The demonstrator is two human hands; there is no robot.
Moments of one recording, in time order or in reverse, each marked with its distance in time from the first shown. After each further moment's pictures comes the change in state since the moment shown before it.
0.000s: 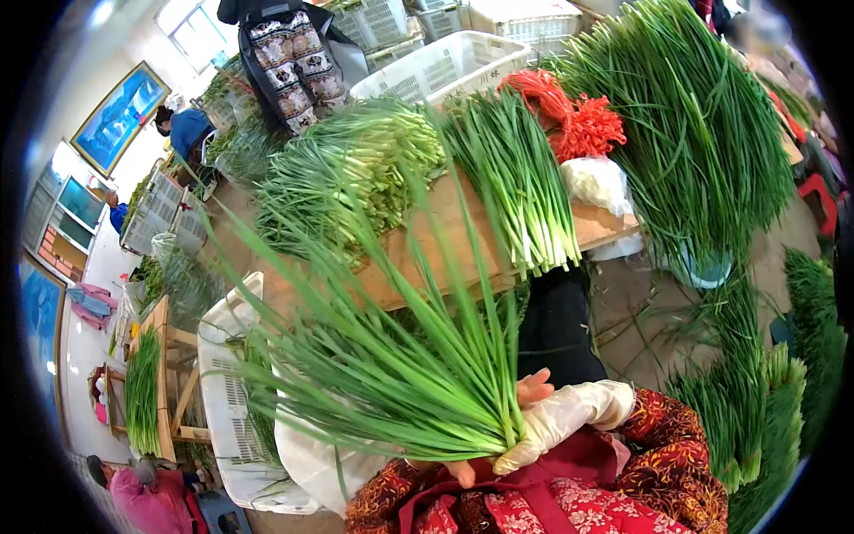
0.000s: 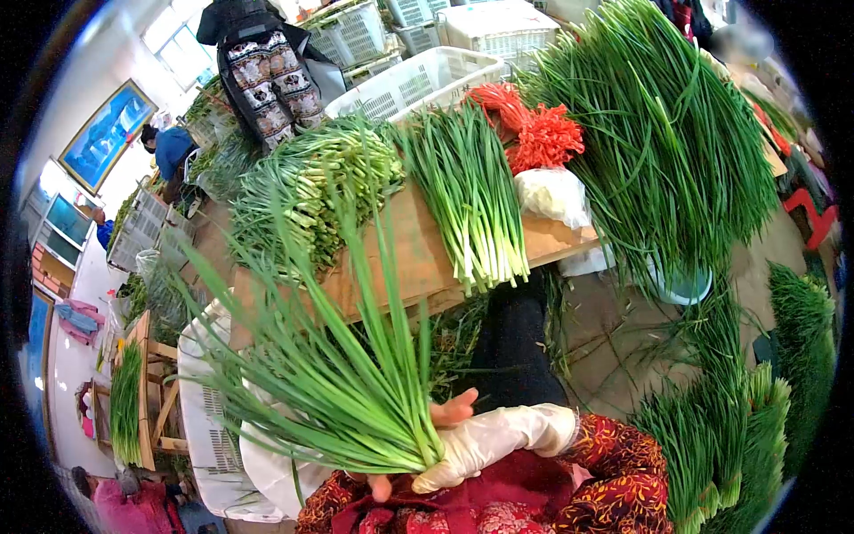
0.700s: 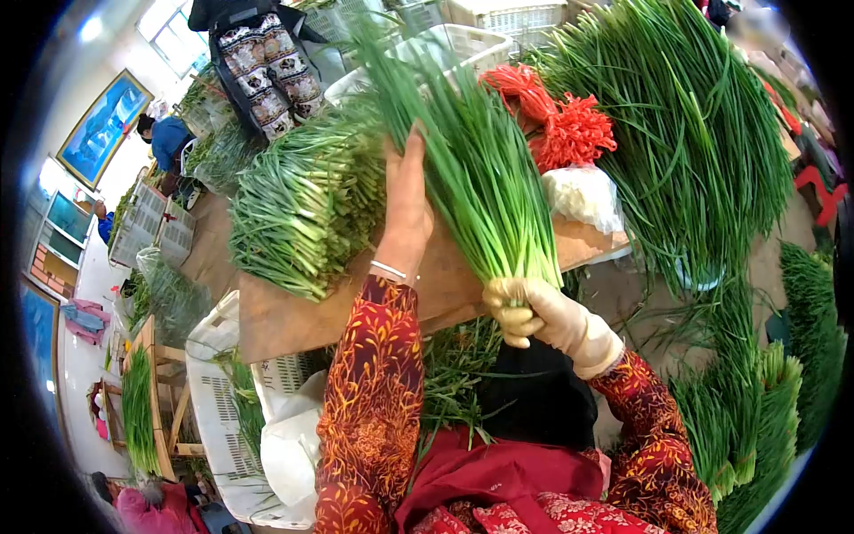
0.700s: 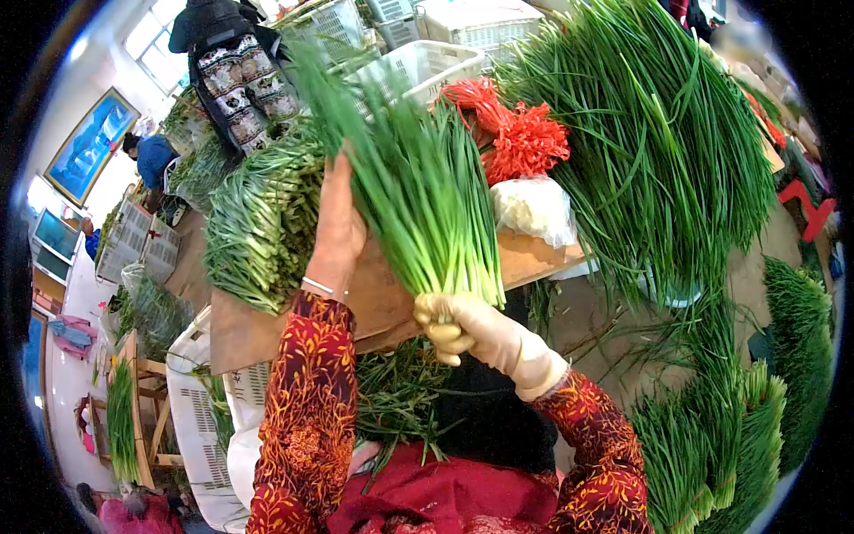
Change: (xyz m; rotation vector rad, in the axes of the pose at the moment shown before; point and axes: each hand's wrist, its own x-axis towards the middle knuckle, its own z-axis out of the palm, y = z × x) left_hand 0.178 0.016 -0.197 0.718 1.087 0.027; right_hand -0.042 -0.032 -0.122 0.550 0.660 -0.359
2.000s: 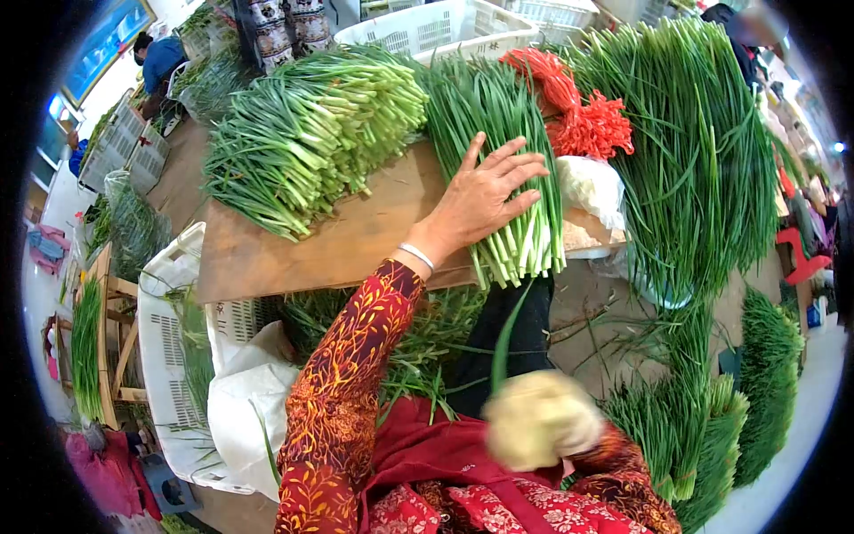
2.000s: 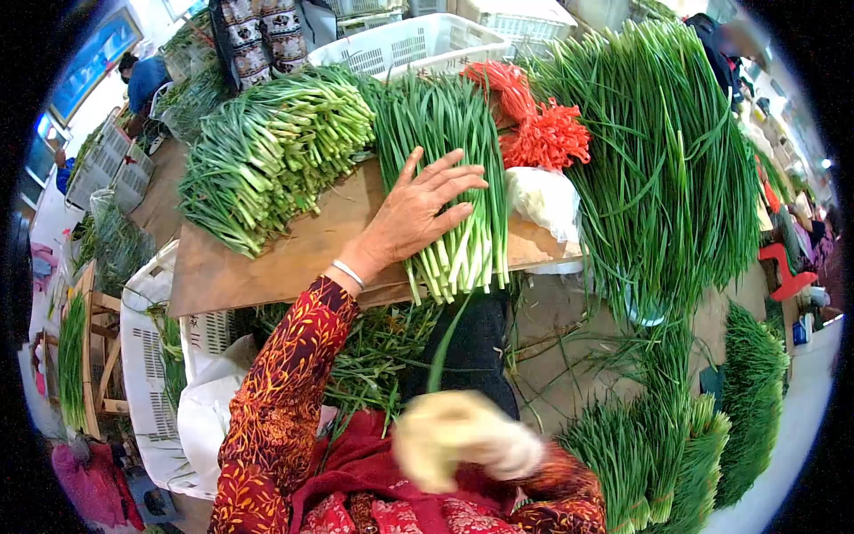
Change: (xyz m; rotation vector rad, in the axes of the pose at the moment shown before) left_hand -0.047 -0.018 -0.007 0.969 -0.647 0.734; right_hand -0.054 0.085 0.080 -0.186 -0.328 0.210
